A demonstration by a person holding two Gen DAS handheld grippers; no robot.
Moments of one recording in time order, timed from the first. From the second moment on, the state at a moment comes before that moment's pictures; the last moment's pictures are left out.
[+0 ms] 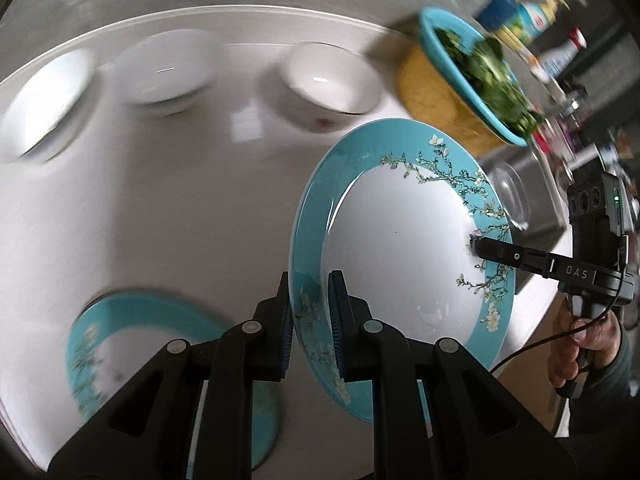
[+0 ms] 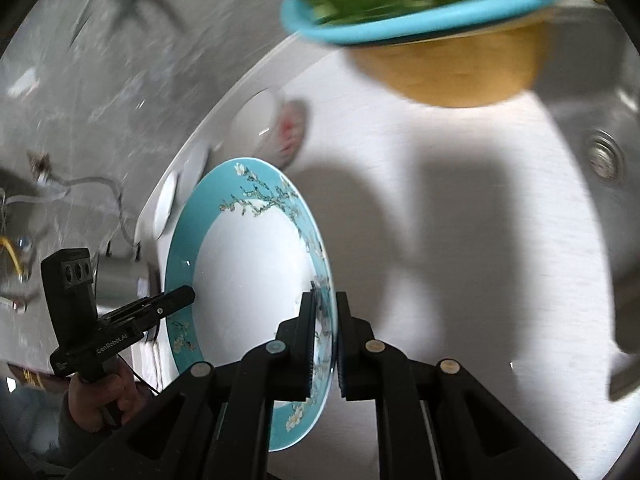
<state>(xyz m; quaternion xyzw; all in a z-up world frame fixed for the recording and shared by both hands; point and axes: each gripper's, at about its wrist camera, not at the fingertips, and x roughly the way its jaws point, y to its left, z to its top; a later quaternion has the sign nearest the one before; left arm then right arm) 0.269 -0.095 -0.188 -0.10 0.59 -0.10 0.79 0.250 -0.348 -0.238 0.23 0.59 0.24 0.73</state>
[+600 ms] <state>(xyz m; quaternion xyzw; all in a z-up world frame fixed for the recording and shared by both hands) 0.160 0.092 -0.200 -0.17 0.59 0.02 0.79 0.219 -0.157 -0.252 0.13 0.64 0.35 0.67</state>
